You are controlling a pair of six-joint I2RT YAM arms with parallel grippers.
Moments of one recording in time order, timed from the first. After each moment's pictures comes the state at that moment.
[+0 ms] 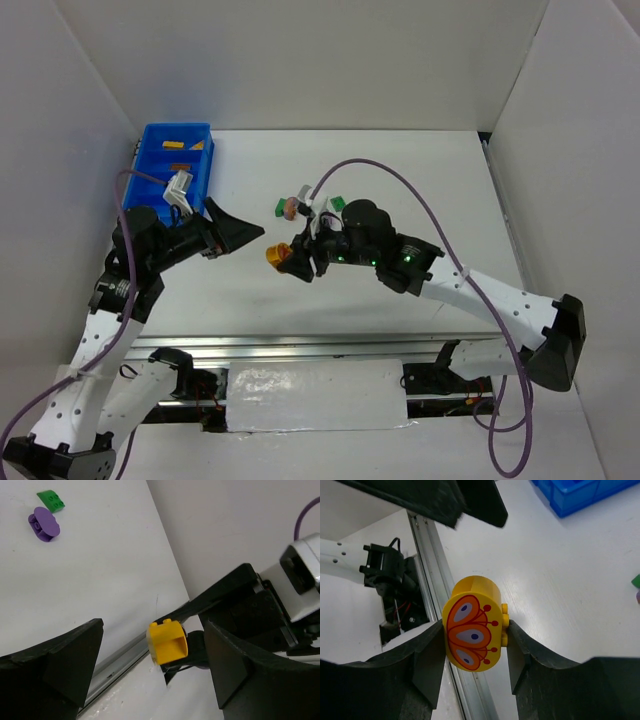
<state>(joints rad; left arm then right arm) -0.22 0.77 0.90 -0.33 0.60 -0.80 0.93 1.22 1.09 -0.15 -0.33 0.15</state>
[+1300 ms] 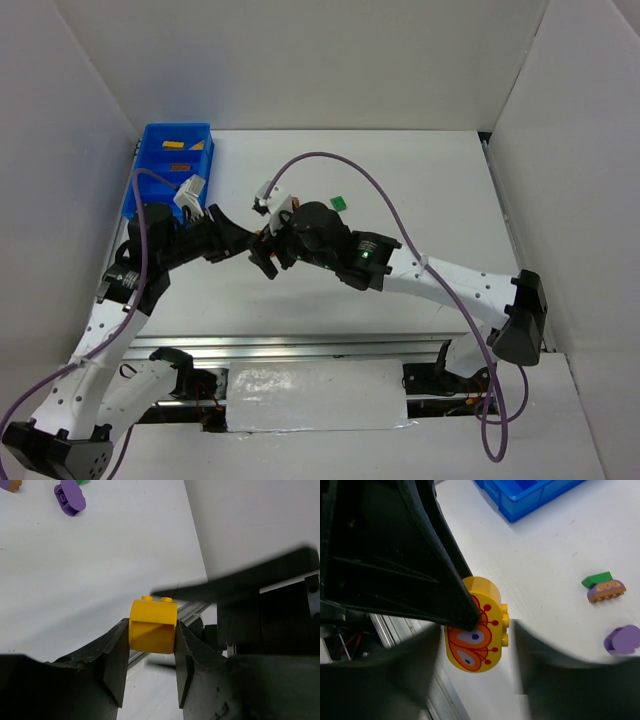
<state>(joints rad) -0.26 0.81 0.92 -0.46 0.52 -0.75 1.11 1.47 1.36 -0.25 0.10 0.07</state>
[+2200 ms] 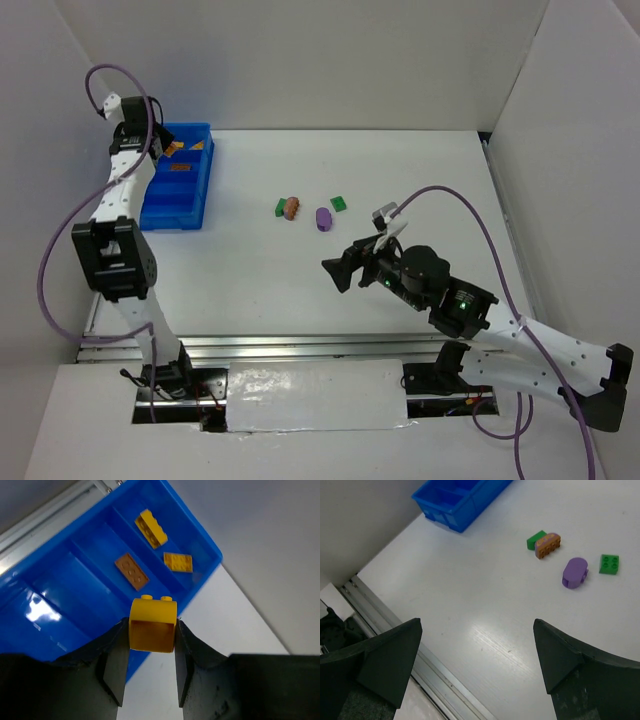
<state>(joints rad) 0.15 1.83 1.71 -0.42 -0.26 -0.70 1.01 0.80 0.79 -0.13 0.28 0.31</state>
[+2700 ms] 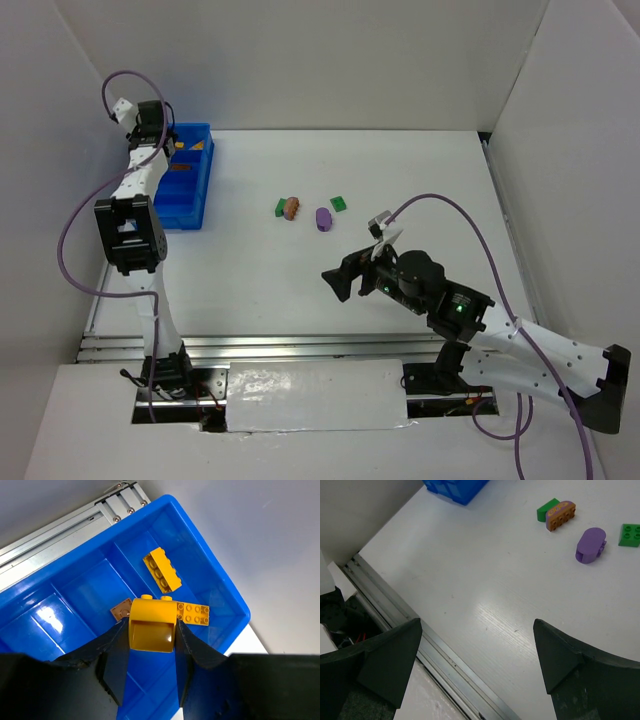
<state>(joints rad) 0.16 2.22 1.98 -0.29 -0.43 -0.75 1.00 0.77 0.70 -0.15 0.22 0.37</state>
